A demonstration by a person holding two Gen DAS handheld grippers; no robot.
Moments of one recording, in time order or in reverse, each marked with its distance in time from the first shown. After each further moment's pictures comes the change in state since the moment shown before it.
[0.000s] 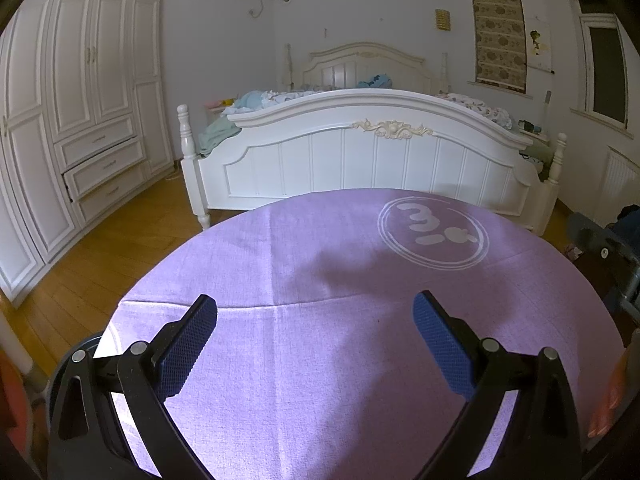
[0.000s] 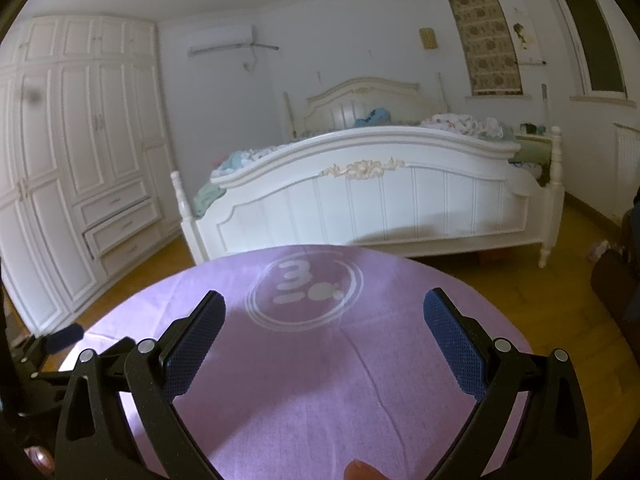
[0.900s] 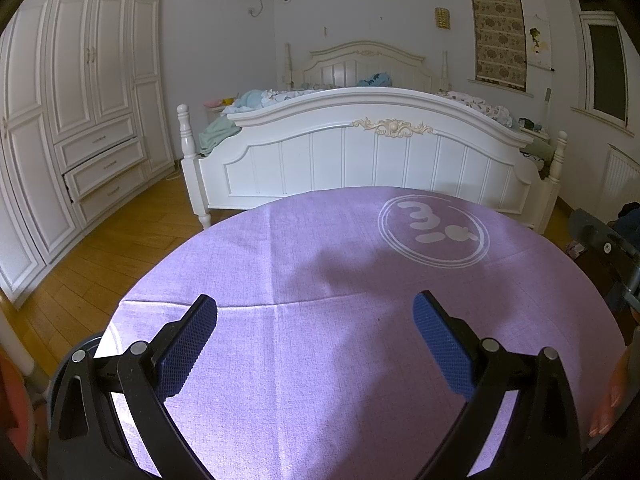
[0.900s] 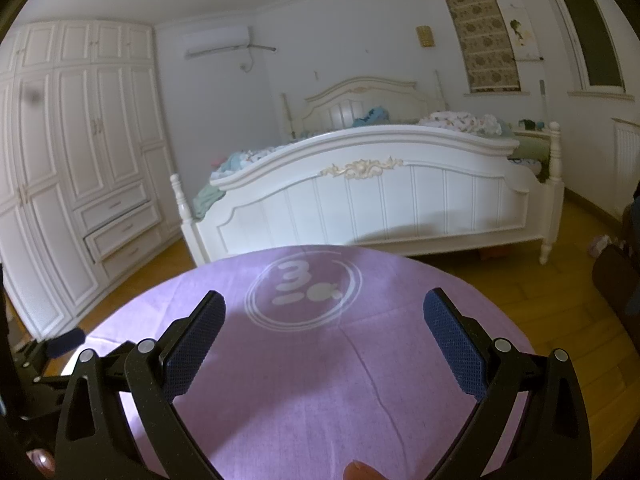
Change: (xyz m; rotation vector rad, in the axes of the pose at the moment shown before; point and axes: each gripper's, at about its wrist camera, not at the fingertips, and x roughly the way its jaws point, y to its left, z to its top) left arm 0.000 -0.001 0.000 0.002 0.002 0.003; right arm -0.001 0.001 -0.001 0.005 0.000 -0.001
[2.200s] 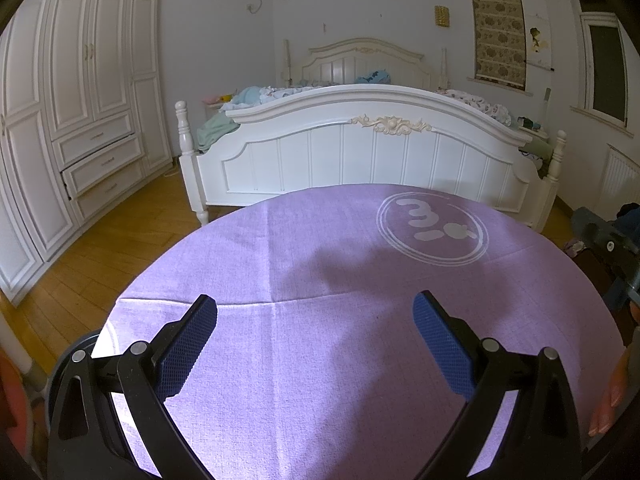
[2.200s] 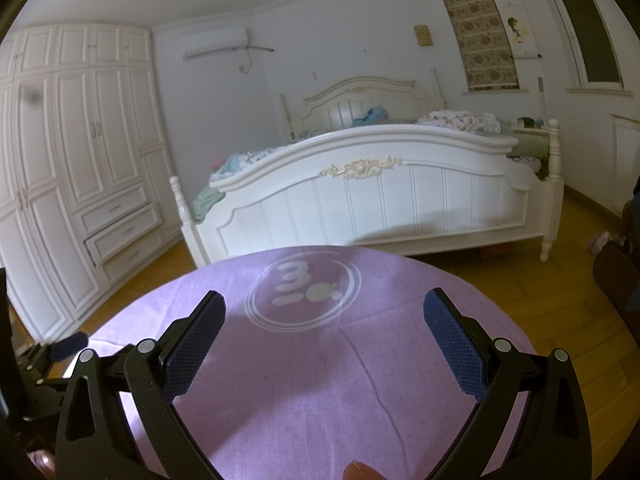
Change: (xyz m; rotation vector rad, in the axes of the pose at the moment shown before) left arm 0.000 0.008 -0.005 0.001 0.011 -0.017; right arm -0.004 0.004 -0.003 0.009 0.001 -0.003
